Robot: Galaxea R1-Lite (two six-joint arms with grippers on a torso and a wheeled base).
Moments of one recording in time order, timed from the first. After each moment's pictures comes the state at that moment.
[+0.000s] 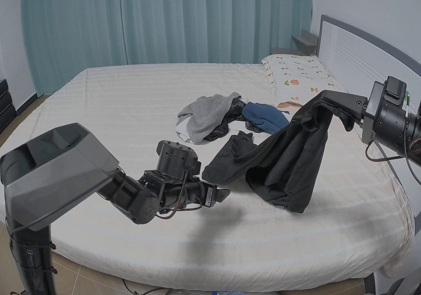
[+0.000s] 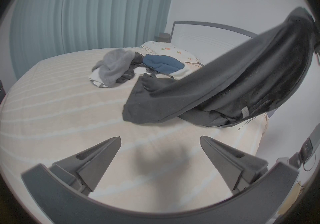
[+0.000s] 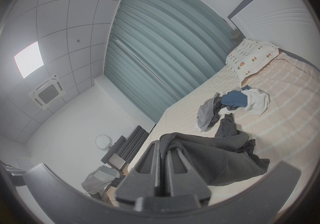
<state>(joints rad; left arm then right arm) -0.58 2.26 -1.10 -0.58 -0.04 -0.15 0.47 1.34 -0.77 -0.61 0.20 0.76</state>
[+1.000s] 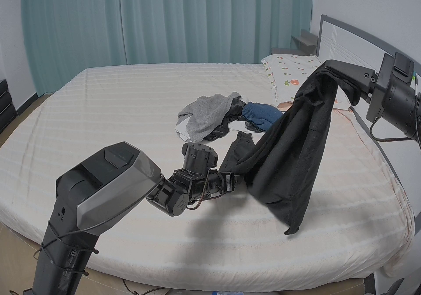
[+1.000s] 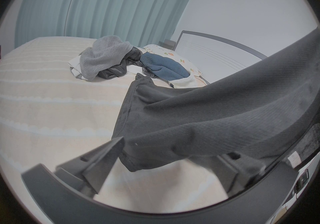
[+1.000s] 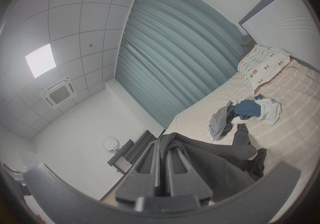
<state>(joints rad) -0.57 2.56 -1.48 -0.61 -0.09 -0.36 0.50 1.33 -0.86 -0.61 0.20 0.76</state>
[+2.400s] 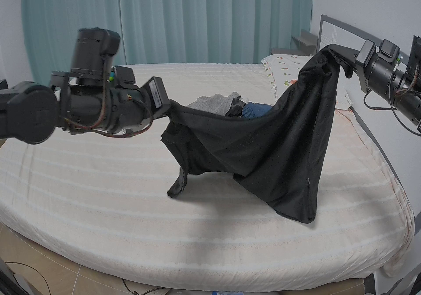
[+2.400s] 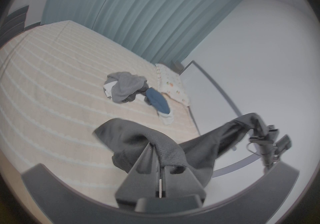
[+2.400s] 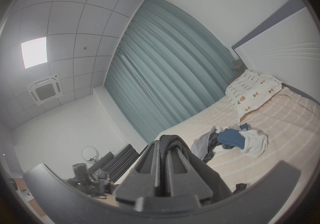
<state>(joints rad) -0.47 1.66 -1.27 0.01 -0.17 -0.70 0.27 1.54 -1.04 -0.69 0.21 0.68</state>
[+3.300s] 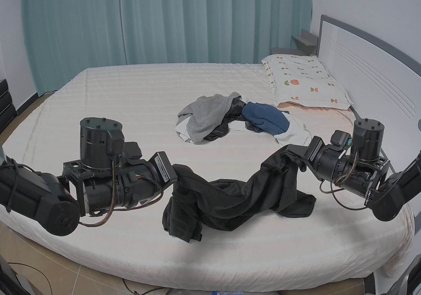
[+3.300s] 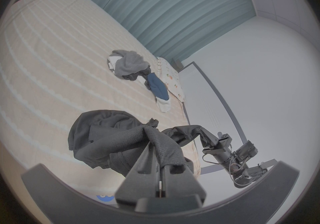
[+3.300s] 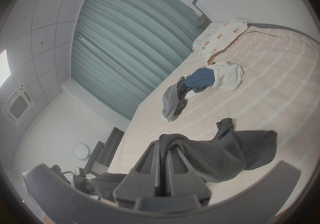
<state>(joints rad) -0.54 1.75 -0.71 -0.63 -0.18 -0.88 0.42 1.82 -0.62 -1.00 0.08 0.84</state>
